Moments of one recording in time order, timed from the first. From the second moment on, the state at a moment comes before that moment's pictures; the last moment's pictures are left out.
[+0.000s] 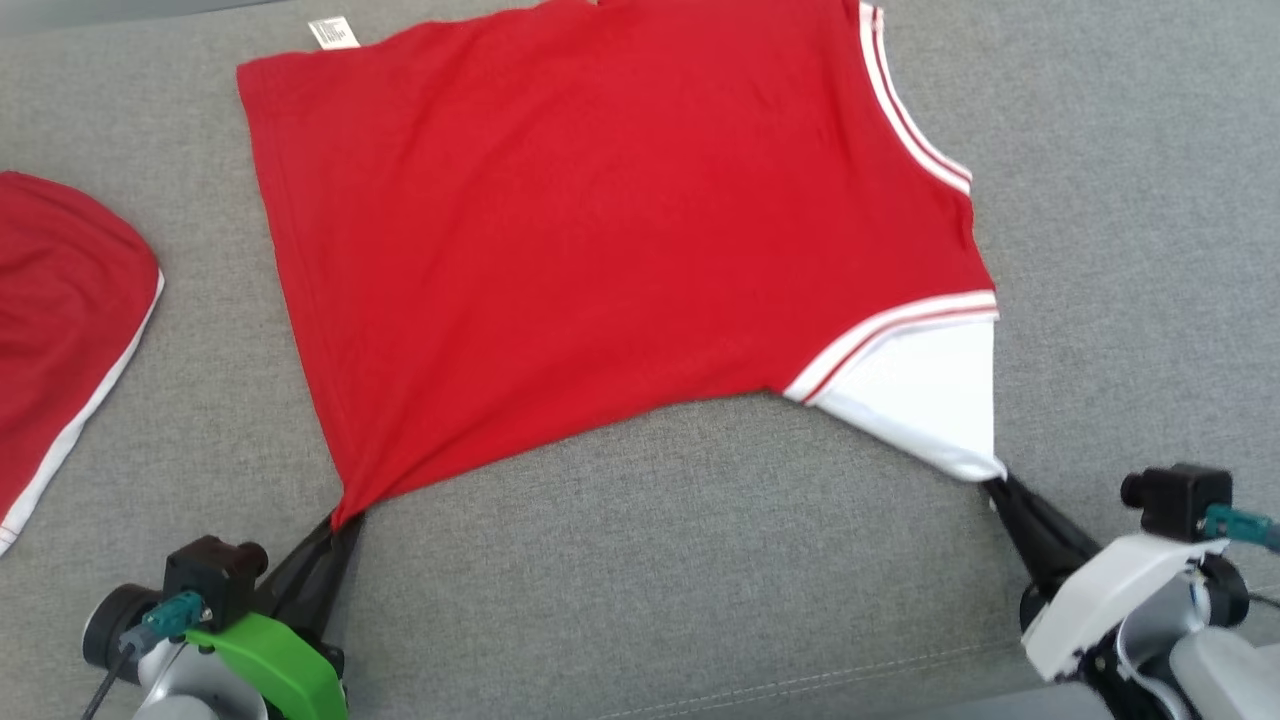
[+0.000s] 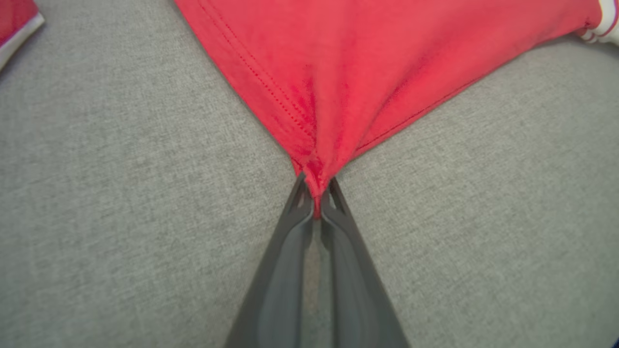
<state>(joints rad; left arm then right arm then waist) -0.18 0.49 -0.62 0.25 -0.65 -0.03 -0.24 -0.04 -0.38 0.35 0.18 0.67 0.09 -0.05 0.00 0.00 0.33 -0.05</state>
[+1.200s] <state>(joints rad) 0.02 0.44 -0.62 0.26 -0.74 -0.03 -0.24 0.28 -0.43 0.52 0.11 0.59 0.09 0.04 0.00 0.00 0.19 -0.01</state>
